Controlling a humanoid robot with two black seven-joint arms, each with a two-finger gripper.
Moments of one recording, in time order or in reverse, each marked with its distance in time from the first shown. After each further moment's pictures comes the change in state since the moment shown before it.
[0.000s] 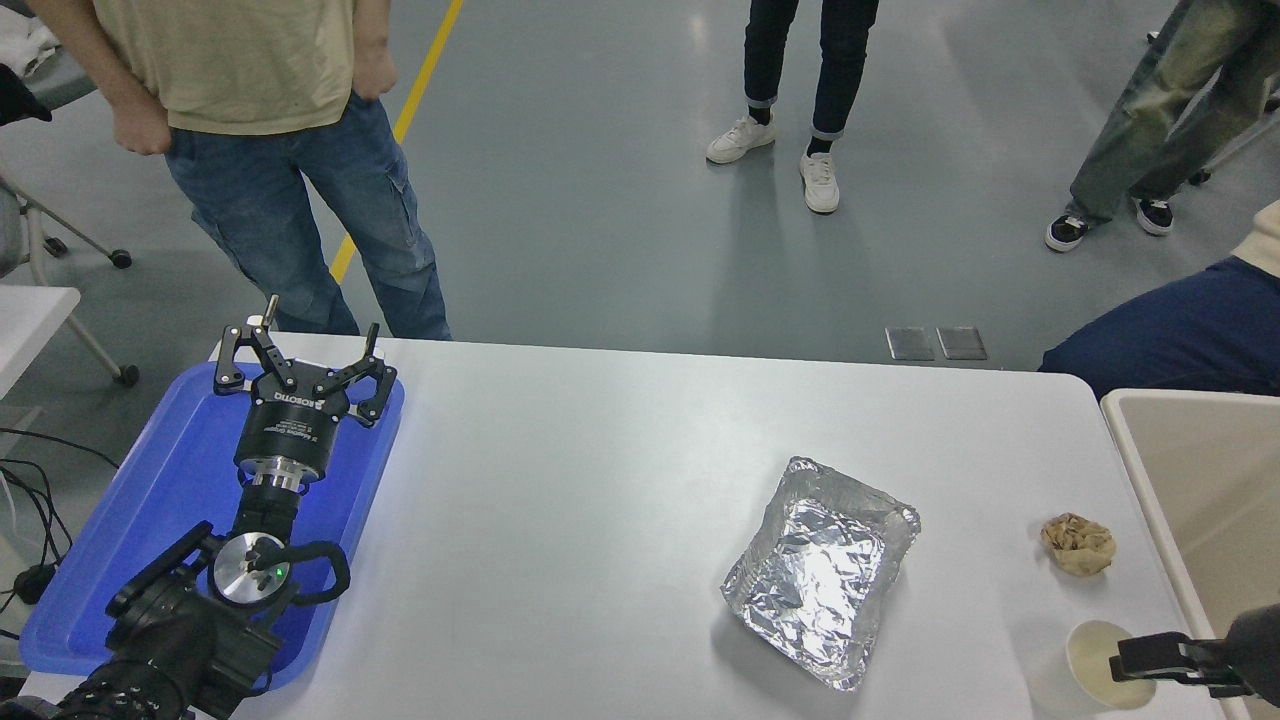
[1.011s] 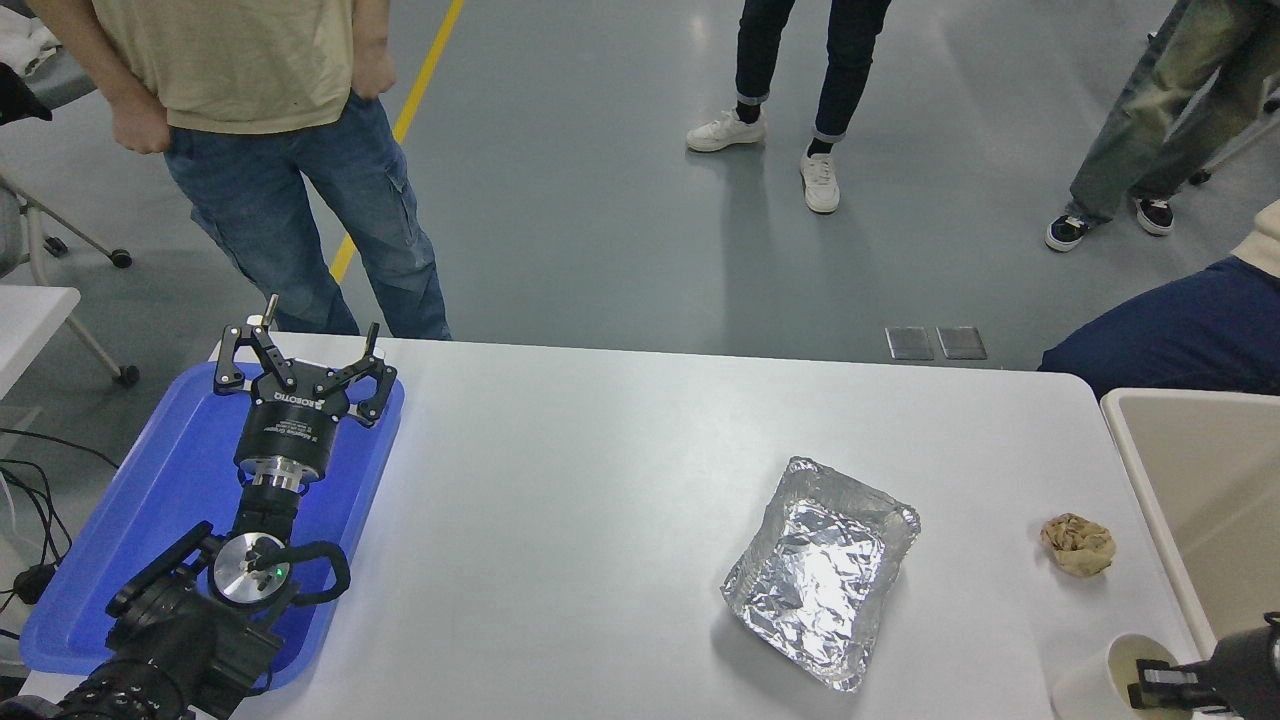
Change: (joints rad) left arm 0.000 0.000 0.000 -0.001 0.000 0.000 0.001; right arm -0.026 -0.062 0.035 0.067 -0.007 -0.009 0.000
